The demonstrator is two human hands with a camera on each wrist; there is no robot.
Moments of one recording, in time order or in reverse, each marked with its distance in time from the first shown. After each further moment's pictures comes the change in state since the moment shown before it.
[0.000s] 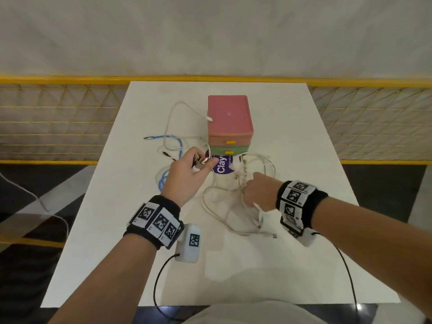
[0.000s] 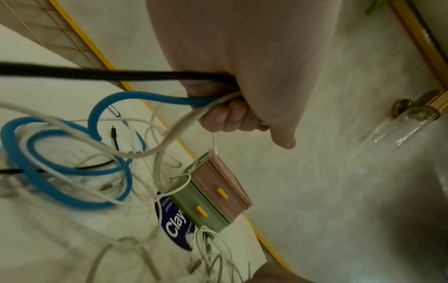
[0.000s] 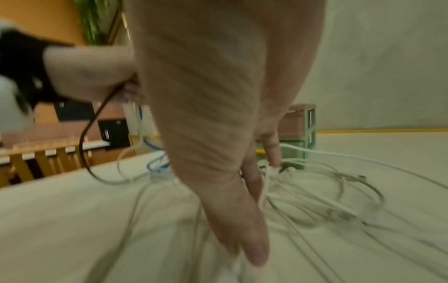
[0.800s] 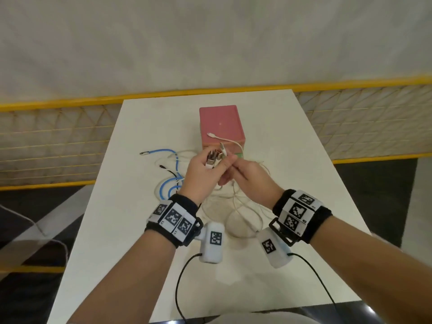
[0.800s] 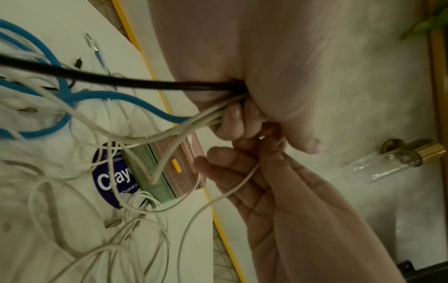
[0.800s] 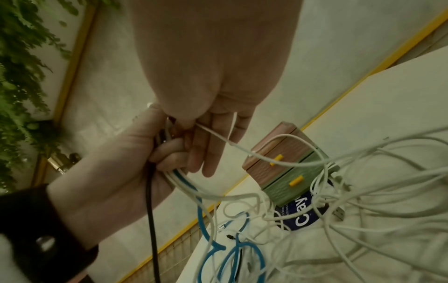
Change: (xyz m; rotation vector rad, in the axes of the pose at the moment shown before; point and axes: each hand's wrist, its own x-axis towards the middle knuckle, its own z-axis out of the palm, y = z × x) left_hand 0.009 0.054 0.020 -0.388 -0.105 -0.029; right_hand -0.022 -0.019 -0.043 1.415 1.053 0.106
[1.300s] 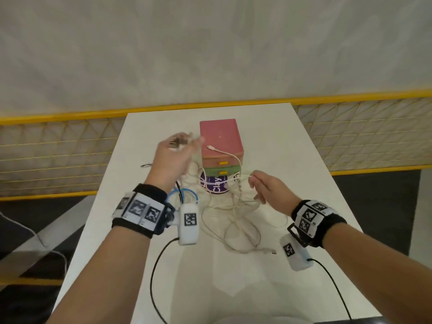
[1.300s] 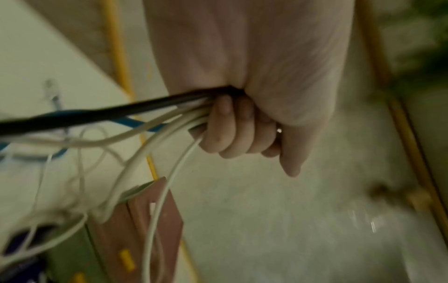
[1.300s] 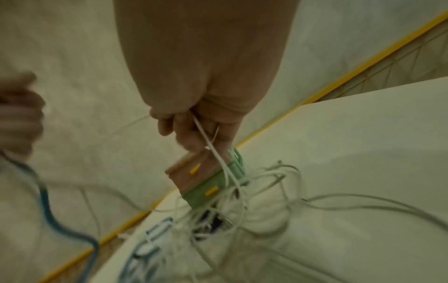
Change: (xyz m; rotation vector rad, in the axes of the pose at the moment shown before) left_hand 0.037 0.033 -0.051 -0.045 0.086 -0.065; right_hand -0.015 0.052 -0.046 -0.220 0.003 0.157
